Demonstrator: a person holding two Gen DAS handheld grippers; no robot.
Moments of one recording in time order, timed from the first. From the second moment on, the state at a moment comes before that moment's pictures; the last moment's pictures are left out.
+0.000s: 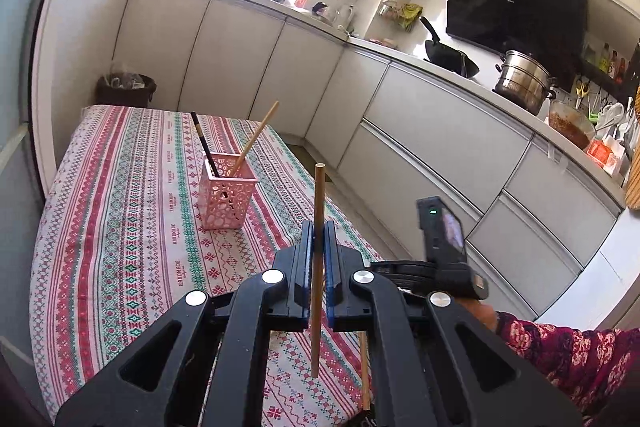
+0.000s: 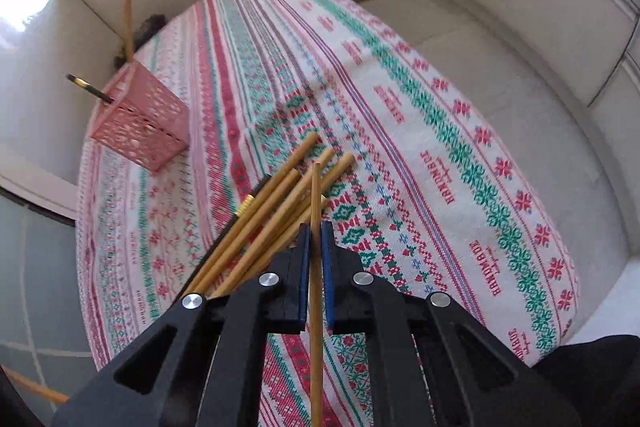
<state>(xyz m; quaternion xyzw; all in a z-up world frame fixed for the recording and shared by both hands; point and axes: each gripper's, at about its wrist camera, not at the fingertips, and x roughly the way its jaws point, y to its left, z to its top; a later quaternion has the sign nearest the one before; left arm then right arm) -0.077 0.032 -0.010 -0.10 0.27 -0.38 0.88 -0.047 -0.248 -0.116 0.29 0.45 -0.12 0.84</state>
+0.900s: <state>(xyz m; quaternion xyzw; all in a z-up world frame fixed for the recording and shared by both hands) 0.019 -0.012 0.113 -0.07 0.14 -0.22 0.96 -0.013 -0.270 0.133 0.25 0.10 -0.03 0.96</state>
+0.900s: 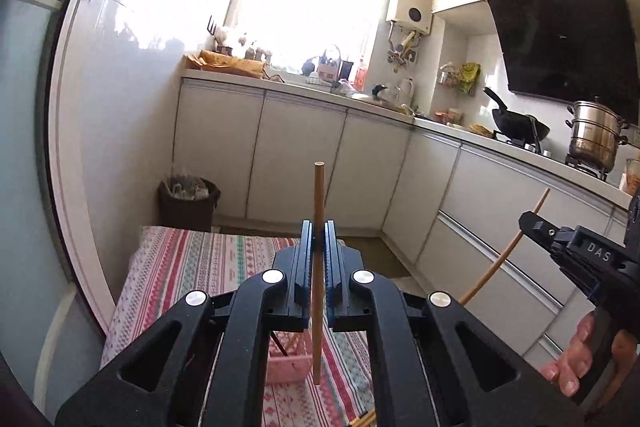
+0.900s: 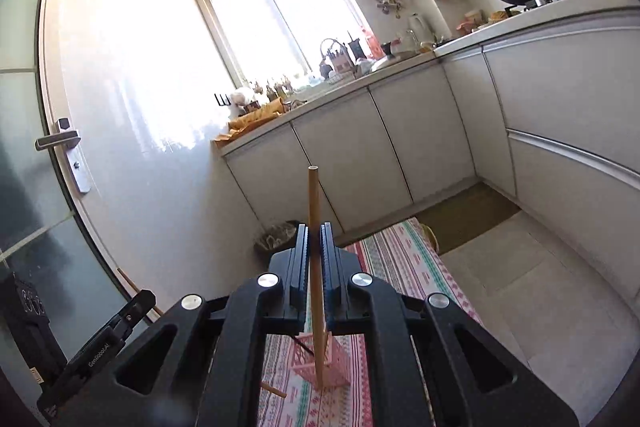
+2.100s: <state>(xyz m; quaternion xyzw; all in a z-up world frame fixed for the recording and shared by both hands) 0.024 0.084 0.054 -0.20 0.15 -0.12 0.96 0.090 -0.215 0.023 0.24 0.17 -0.07 0.95</state>
